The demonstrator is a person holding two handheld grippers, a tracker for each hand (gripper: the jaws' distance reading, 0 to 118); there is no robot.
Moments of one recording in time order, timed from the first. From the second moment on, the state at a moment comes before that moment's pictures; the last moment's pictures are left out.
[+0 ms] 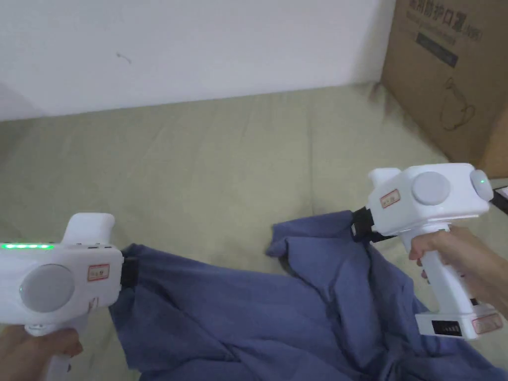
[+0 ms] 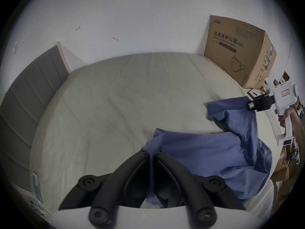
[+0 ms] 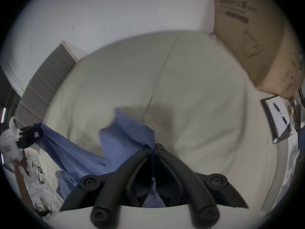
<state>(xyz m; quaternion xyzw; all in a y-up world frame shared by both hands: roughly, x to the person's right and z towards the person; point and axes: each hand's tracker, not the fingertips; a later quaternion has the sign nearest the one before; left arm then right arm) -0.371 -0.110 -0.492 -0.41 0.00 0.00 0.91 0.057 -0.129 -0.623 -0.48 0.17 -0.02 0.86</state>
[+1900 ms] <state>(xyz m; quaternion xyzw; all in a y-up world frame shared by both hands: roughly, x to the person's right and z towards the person) -0.417 0.271 -0.608 -0.10 0.10 -0.02 0.99 0.128 0.294 -0.660 -0.16 0.13 -0.11 0.97</state>
